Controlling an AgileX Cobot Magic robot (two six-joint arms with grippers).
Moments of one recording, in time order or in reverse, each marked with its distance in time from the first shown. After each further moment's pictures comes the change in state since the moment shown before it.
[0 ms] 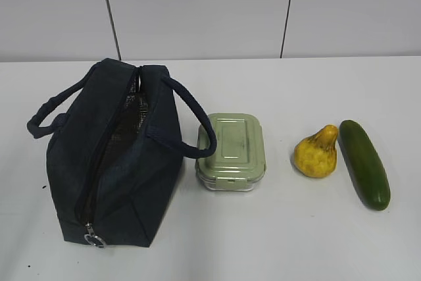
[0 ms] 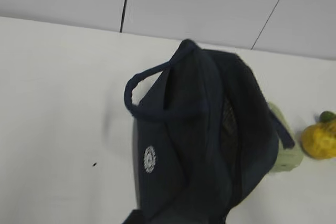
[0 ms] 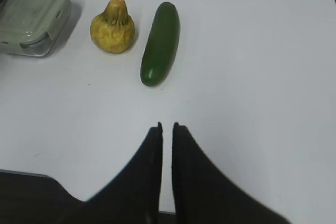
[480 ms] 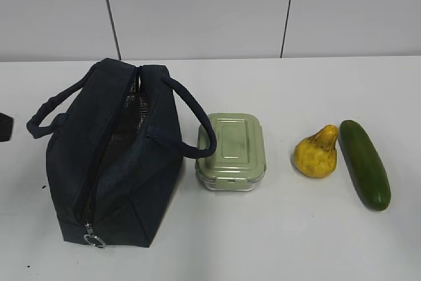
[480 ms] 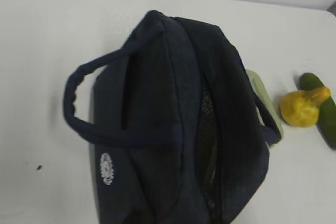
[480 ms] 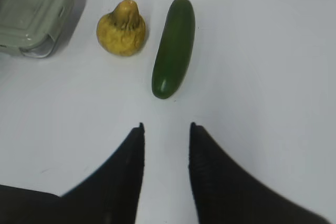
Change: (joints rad) left arm -0.033 0.599 -0.168 -0.251 -0.068 0.298; right arm 0.000 0.491 -0.099 0.020 -0.209 0.008
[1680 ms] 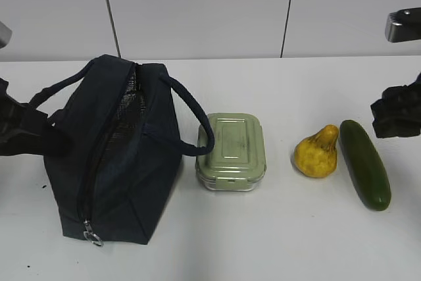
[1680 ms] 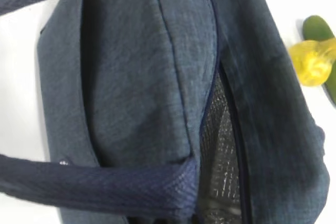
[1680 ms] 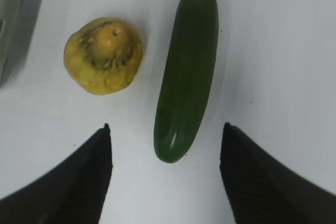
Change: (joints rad) left arm 0.000 0.388 -0.038 -0.208 -0.060 0.298; right arm -0.066 0.825 -0.312 0.022 -0.199 -0.001
